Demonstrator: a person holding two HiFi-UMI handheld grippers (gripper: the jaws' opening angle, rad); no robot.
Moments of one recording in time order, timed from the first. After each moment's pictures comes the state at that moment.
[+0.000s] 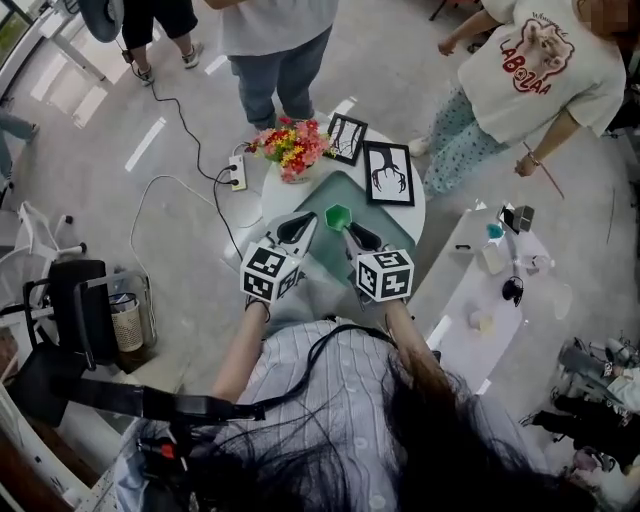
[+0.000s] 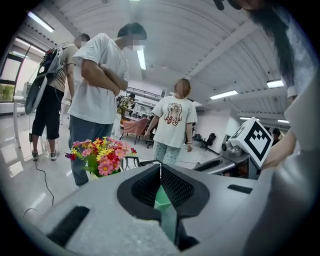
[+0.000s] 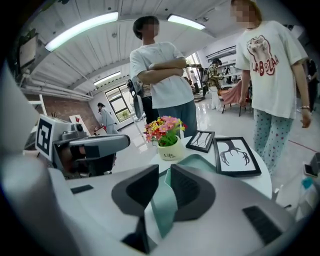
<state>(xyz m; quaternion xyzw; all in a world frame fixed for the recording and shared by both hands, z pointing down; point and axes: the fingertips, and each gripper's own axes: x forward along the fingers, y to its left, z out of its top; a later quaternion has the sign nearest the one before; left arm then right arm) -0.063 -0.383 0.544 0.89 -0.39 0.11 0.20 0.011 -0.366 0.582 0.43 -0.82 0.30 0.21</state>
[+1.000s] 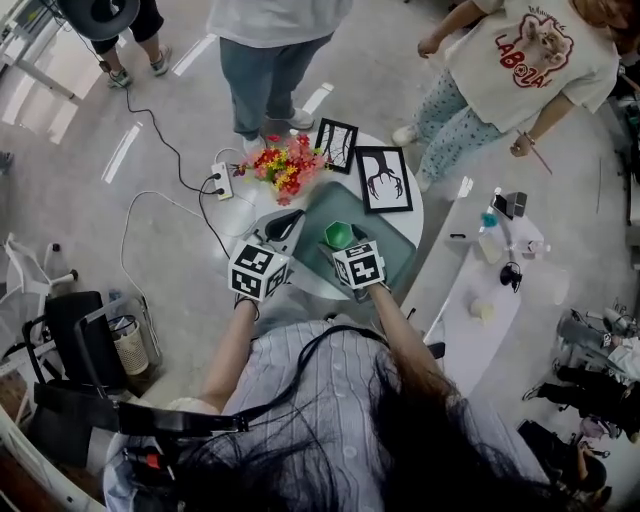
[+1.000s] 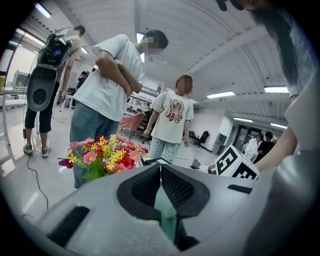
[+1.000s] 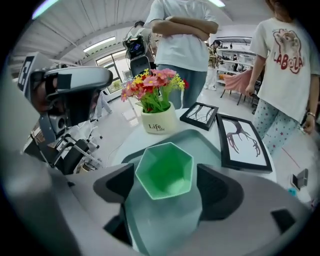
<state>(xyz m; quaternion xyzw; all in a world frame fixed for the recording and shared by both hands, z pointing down) -0.086 -0.445 0.567 0.91 -0.34 0.12 0.22 -0.004 -0.396 0.693 0.42 -0.77 0.32 0.37</state>
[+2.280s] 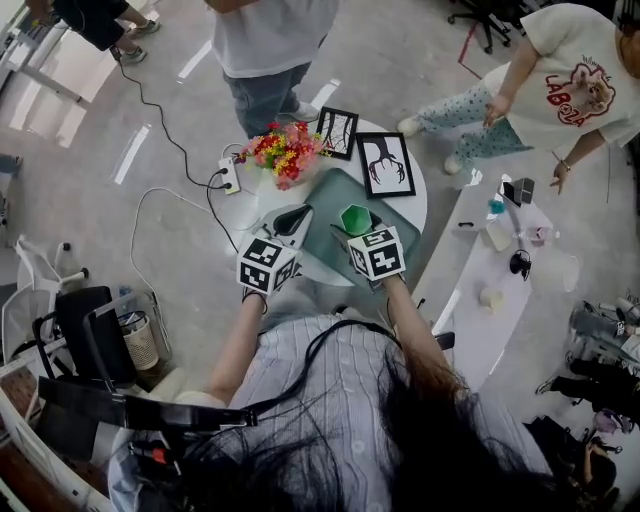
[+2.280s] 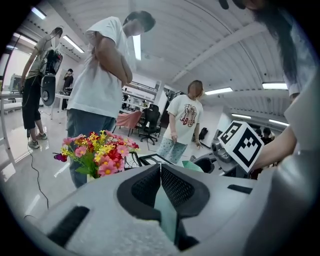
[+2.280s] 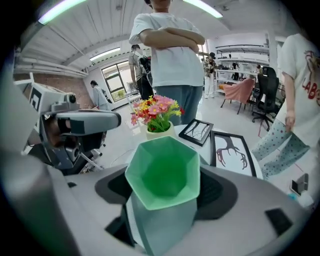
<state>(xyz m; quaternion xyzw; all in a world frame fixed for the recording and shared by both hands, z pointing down) -0.069 -0.418 0.569 0.91 -0.33 0.14 0.22 0.009 -0.397 0.634 0.42 -0.79 0.29 0.33</state>
